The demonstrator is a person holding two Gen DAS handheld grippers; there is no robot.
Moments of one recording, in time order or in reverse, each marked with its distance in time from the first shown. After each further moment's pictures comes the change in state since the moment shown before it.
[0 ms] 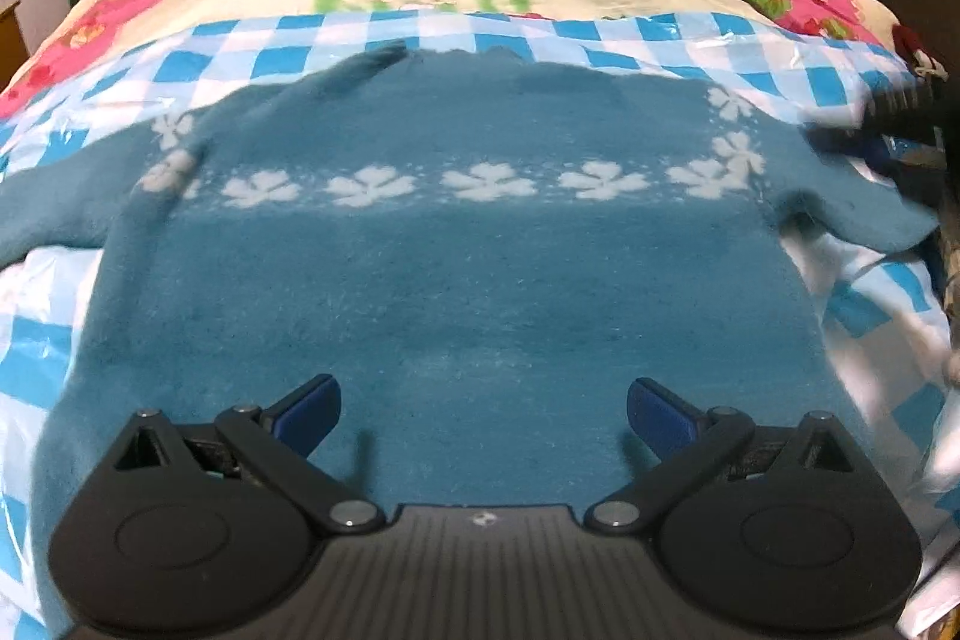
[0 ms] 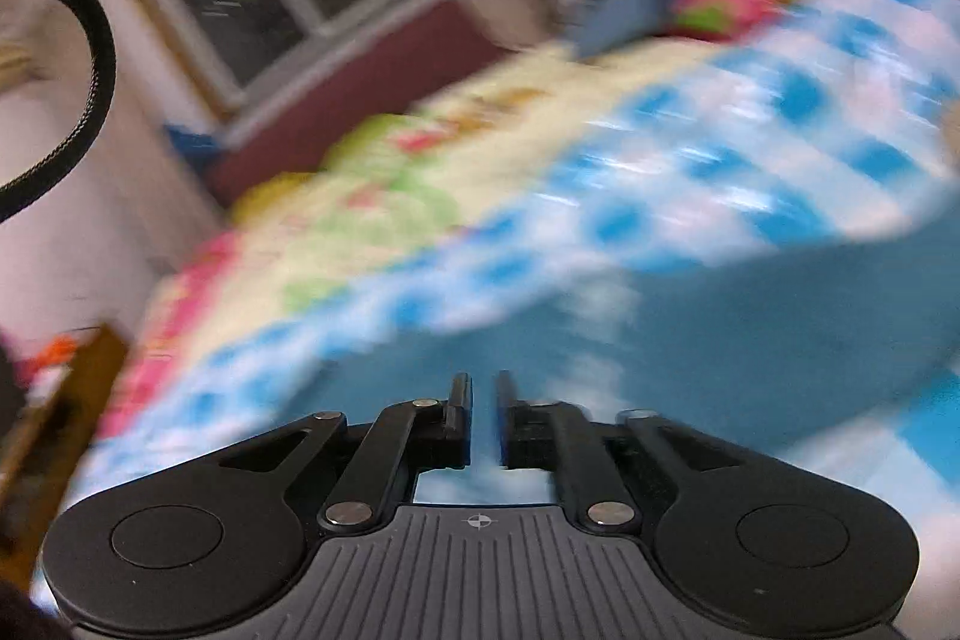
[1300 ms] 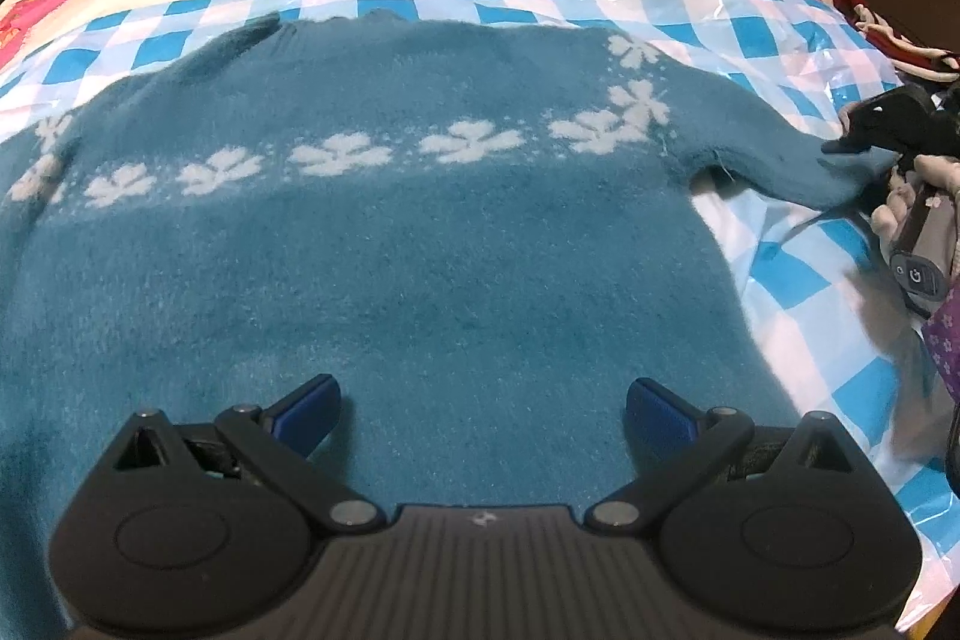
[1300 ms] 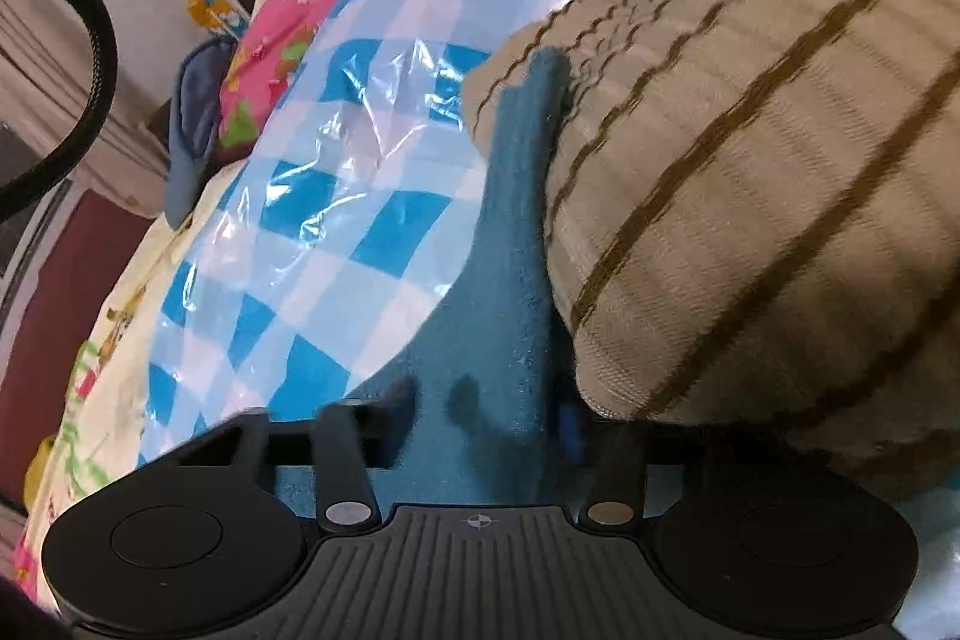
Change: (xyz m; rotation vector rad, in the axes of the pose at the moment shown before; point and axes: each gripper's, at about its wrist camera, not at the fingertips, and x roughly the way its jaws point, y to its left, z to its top) left arm 0.025 -0.046 0.002 0.051 0.061 -0.121; right arm 0.035 -0.157 0.048 0.526 -0.143 -0.332
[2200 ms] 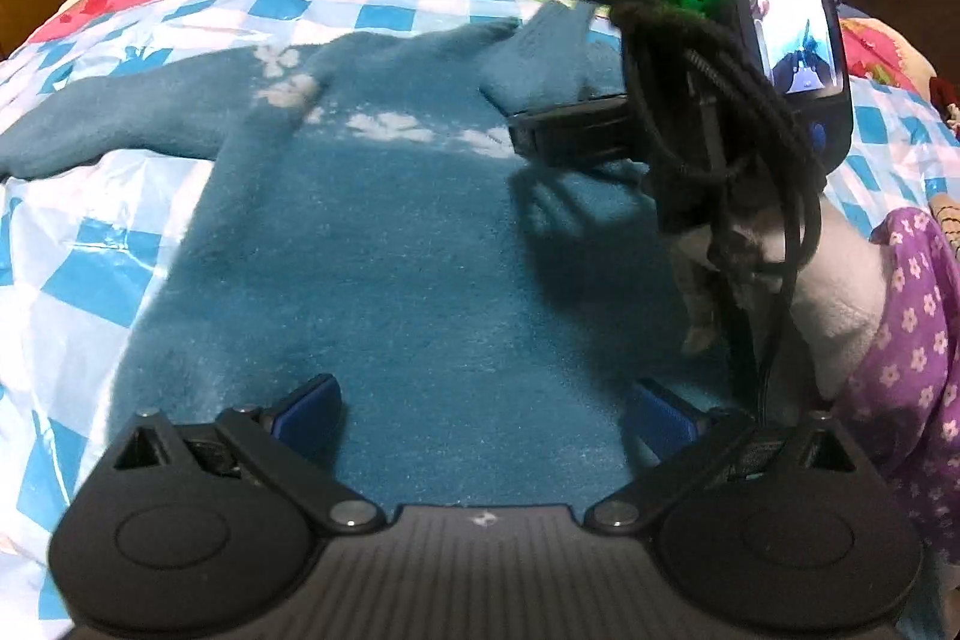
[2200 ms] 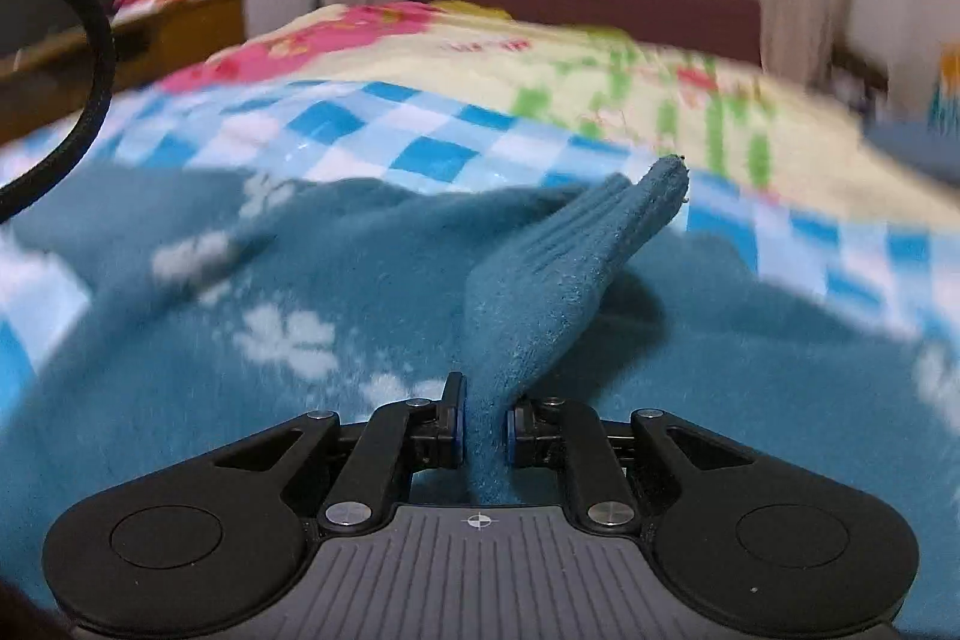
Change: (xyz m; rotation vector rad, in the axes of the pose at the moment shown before) left arm -0.049 0.115 -0.043 -0.180 -0.073 0.111; right arm -0.071 0.240 -0.350 -1.401 0.106 0.557
